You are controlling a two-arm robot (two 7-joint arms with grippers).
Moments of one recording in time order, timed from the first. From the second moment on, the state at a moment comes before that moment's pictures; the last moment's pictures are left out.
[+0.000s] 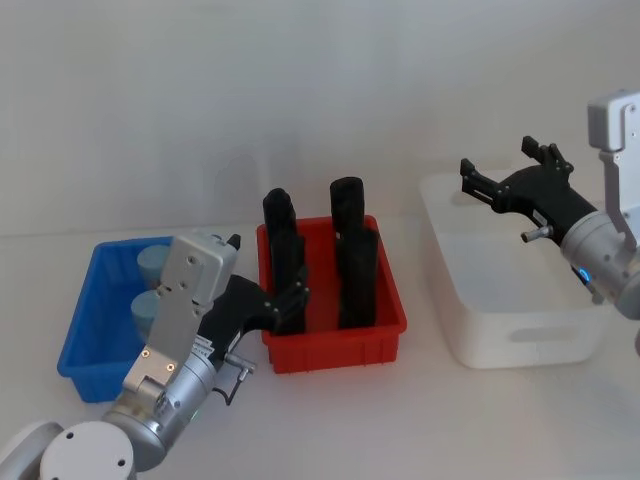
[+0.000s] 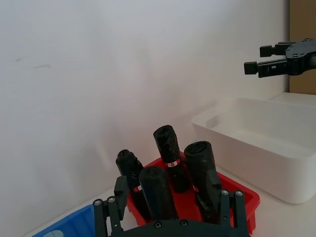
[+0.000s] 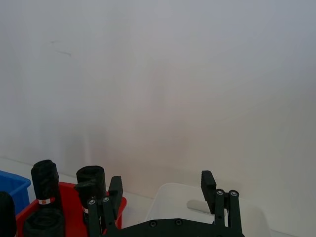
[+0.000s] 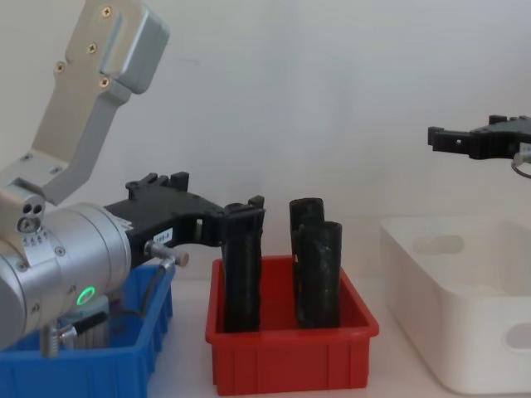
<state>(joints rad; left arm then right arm) -0.24 0.38 0.45 -1.62 -0.22 0.02 -0.01 0.48 0.21 -0.16 -1.31 0.17 0.06 0.26</state>
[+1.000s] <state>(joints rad) -0.32 0.38 0.35 -1.46 -0.35 0.19 0.00 0.48 0.21 -0.16 -1.31 0.17 0.06 0.26</state>
